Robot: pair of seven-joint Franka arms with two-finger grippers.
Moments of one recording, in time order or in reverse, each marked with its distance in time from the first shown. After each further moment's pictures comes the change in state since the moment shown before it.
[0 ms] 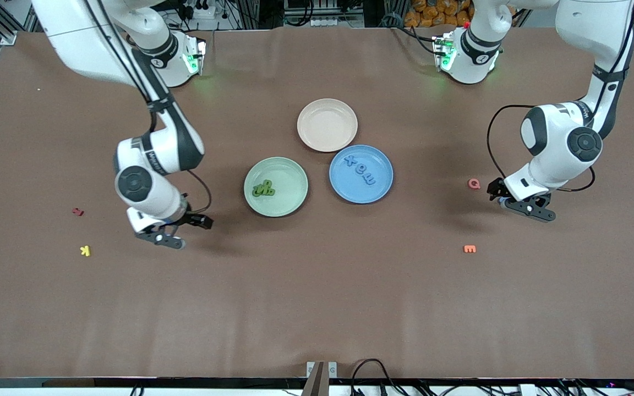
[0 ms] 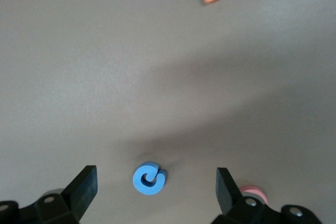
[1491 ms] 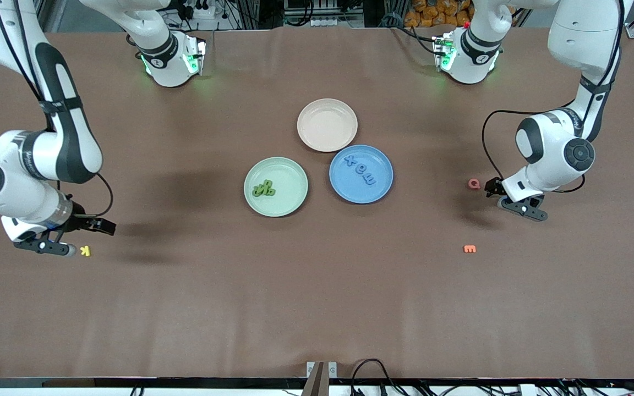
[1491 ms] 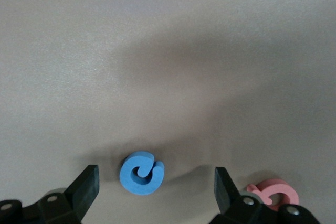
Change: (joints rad) left arm 0.013 0.101 0.009 -0.011 -0.123 0.026 0.129; right arm -0.296 -0.109 -0.061 0.036 0.000 -0.089 -0.459
